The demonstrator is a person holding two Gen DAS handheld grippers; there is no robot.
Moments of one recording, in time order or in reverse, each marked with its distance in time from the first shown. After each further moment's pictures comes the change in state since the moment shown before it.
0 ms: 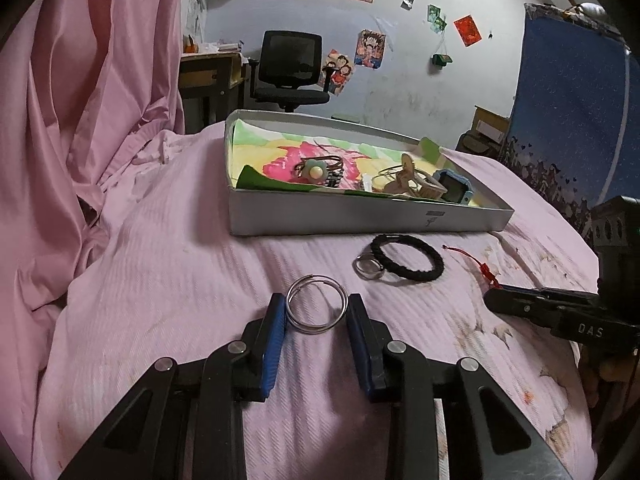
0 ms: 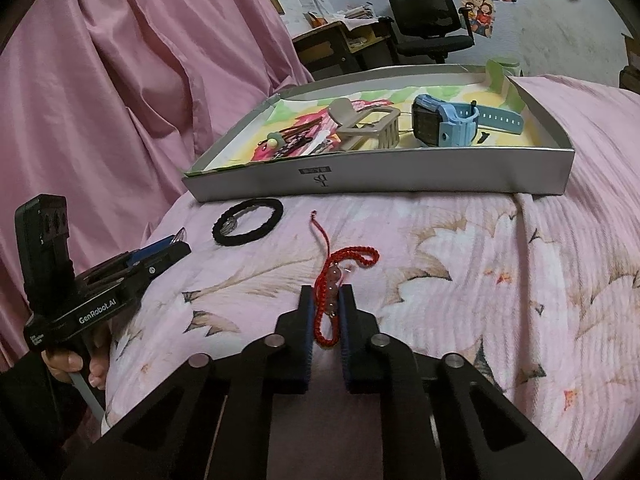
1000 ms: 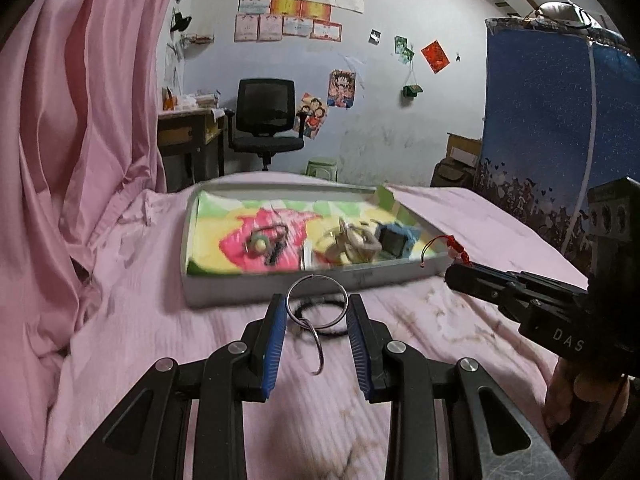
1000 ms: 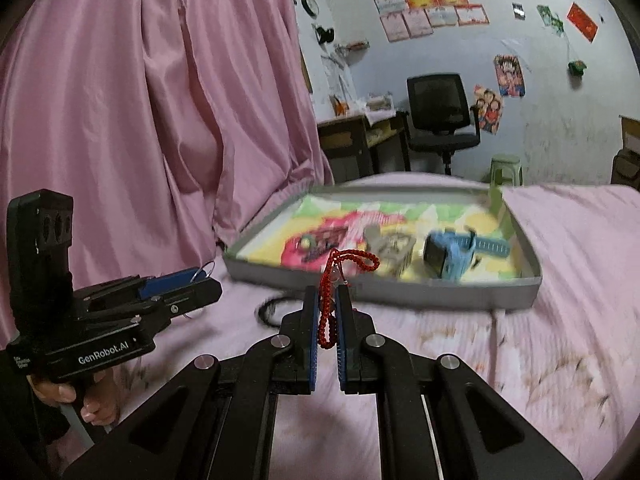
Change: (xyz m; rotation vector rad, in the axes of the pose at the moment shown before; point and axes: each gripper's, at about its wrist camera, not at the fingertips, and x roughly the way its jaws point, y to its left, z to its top) left arm -0.042 -0.046 0.028 0.082 -0.171 -0.028; right arm -0.063 0.039 0.022 -0.155 -0.333 -0.049
